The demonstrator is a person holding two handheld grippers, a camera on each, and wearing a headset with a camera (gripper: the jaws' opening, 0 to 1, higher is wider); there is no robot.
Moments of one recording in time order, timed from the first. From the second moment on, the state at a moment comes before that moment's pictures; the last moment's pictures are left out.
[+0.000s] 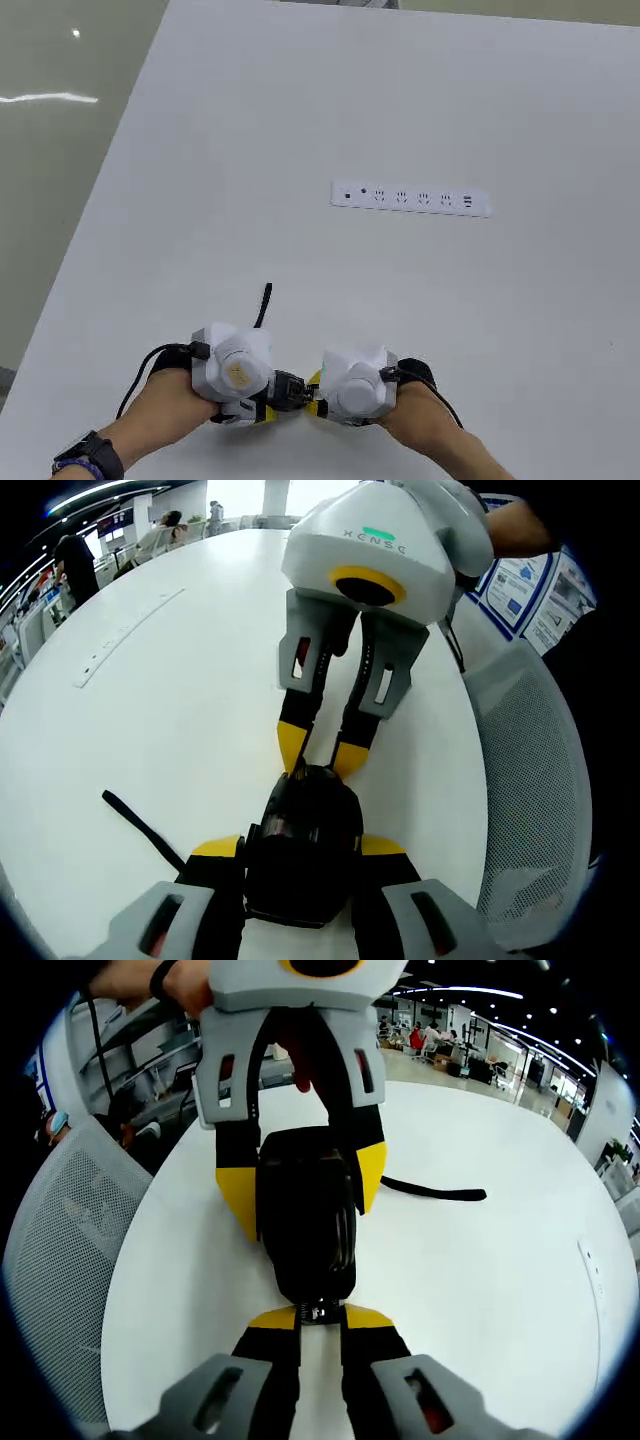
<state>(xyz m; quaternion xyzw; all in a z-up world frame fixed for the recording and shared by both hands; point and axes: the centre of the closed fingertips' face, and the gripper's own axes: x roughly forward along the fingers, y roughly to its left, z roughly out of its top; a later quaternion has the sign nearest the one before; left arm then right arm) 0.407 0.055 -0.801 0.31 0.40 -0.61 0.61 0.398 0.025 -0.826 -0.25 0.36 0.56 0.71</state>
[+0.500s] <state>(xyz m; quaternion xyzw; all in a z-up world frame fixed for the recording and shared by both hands) 0.407 0.056 -0.801 0.31 0.41 -0.60 0.61 0.397 0.020 -0.825 -0.26 0.36 0.56 0.70</state>
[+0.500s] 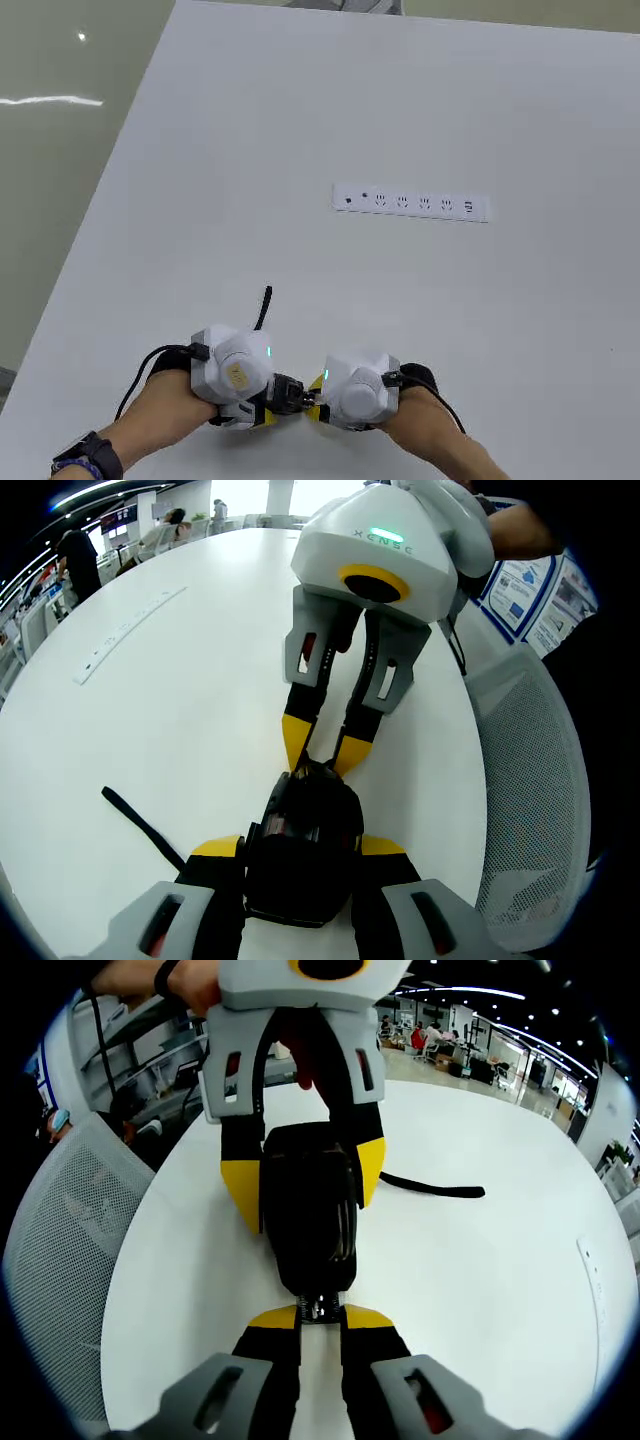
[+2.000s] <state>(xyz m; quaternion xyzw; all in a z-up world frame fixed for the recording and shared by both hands) 0.406 0.055 -0.802 0.31 0.42 -0.59 0.61 0.388 -0.024 -0.824 -0.26 0.36 0.55 0.71</state>
